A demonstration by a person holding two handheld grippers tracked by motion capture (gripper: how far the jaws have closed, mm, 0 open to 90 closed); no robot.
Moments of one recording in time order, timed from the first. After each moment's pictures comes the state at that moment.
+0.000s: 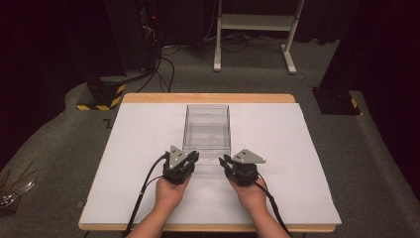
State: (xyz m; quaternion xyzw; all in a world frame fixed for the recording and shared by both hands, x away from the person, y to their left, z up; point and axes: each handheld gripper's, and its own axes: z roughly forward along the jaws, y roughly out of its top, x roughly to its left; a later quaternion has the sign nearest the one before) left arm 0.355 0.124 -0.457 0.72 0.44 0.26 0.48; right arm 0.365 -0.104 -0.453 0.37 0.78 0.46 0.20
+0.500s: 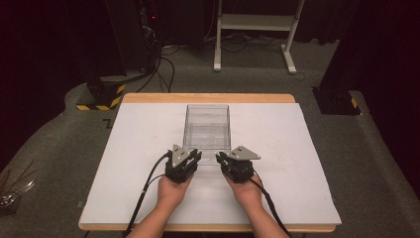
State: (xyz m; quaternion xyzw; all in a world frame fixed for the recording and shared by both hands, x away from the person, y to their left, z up) left arm 0.361 0.121 -0.459 0.72 0.43 0.25 0.48; right arm 0.374 -0.091 -0.452 0.37 0.78 0.46 0.20
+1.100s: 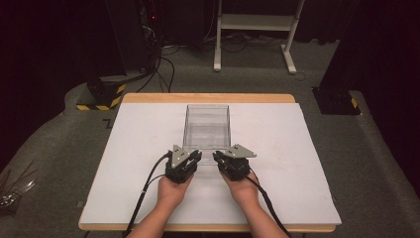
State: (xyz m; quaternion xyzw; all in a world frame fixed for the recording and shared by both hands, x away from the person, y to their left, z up) left arm 0.361 0.121 -0.461 0.72 0.43 0.25 0.48; right arm 0.381 -0.082 -0.455 0.37 0.78 0.46 0.20
